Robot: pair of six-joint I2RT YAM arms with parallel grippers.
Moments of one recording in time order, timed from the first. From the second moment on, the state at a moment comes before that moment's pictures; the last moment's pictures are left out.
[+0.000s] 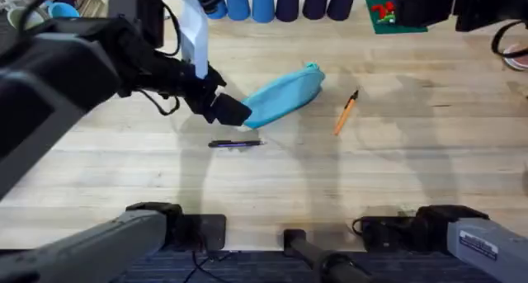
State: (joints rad) left arm -0.03 1.30 0.90 -0.79 0.61 0.70; right arm 0.01 1.15 1.20 -0.70 -0.15 -0.21
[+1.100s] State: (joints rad) left arm -0.05 1.49 0.89 -0.62 0.72 0.71; right arm 0.01 1.15 1.20 -0.70 -0.15 -0.21
